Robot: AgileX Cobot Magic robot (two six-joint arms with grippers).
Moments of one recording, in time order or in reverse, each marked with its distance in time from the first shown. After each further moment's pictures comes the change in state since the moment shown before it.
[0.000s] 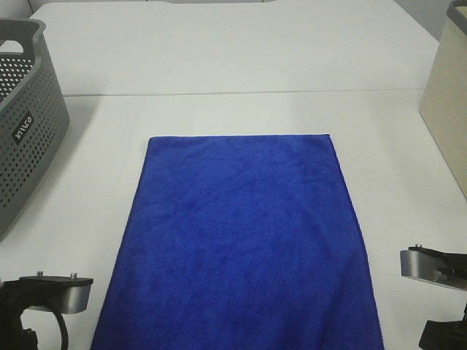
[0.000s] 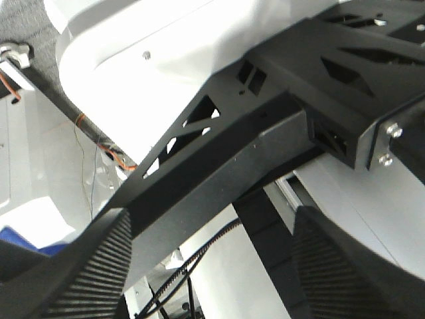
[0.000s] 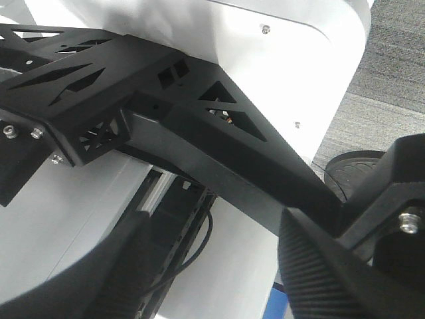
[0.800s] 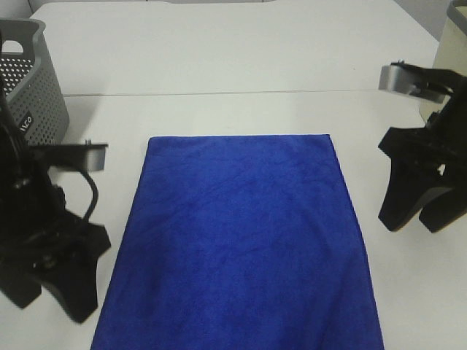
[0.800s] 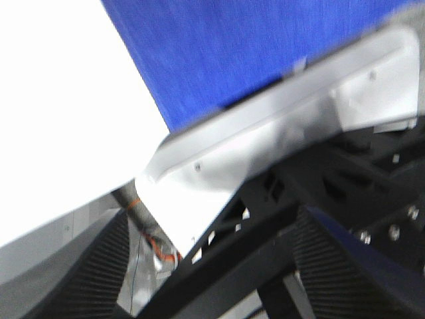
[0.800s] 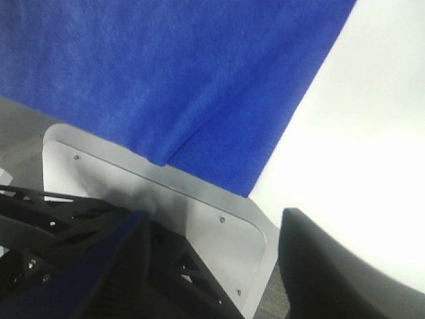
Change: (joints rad) left arm 0.126 0.001 -0.374 0.209 0.075 -0.123; right arm -0.002 0.001 -0.536 -0.102 0.006 0.051
